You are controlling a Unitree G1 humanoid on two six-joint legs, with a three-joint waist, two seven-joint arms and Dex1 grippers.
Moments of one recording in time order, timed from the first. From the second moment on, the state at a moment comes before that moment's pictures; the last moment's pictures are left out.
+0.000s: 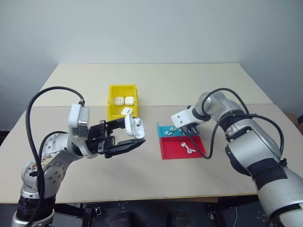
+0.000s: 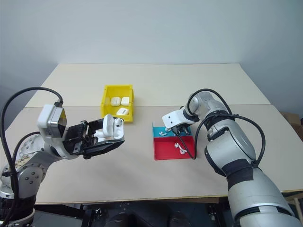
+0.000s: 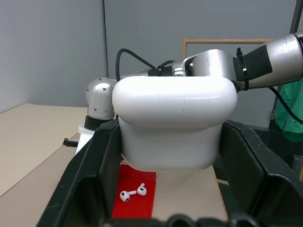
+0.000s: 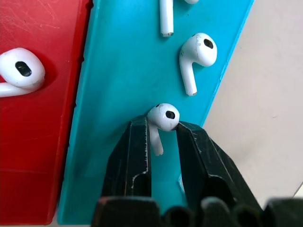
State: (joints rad) left arm -0.28 0.63 0.18 -0.47 -0.91 0.46 -1.05; right arm -1.36 -0.42 0.60 1.31 -0.56 -0.43 1.20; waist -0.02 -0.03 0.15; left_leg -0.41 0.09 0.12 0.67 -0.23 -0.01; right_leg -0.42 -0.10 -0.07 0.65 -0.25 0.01
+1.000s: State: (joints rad) left arm -0.54 0.49 0.03 -0.22 -0.86 0.46 -1.15; right arm -0.76 -0.16 -0.49 -0.53 0.85 1.37 0.82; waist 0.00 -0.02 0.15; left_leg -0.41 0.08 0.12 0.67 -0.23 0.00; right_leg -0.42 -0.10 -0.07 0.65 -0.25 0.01
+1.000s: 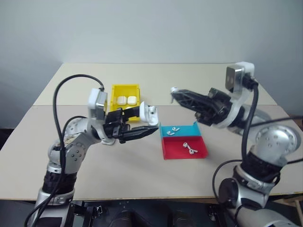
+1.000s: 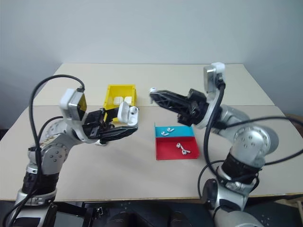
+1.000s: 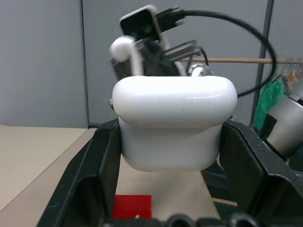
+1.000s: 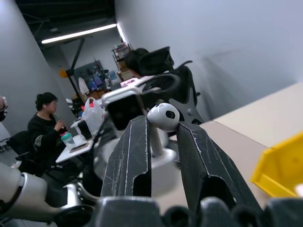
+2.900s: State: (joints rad) left arm -0.69 0.35 -0.11 0.01 -0.52 0.34 -1.07; right arm -1.10 -0.69 0.25 -0.34 0.69 0.94 0.80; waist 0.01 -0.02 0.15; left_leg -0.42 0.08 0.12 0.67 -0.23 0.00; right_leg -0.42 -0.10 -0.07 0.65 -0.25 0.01
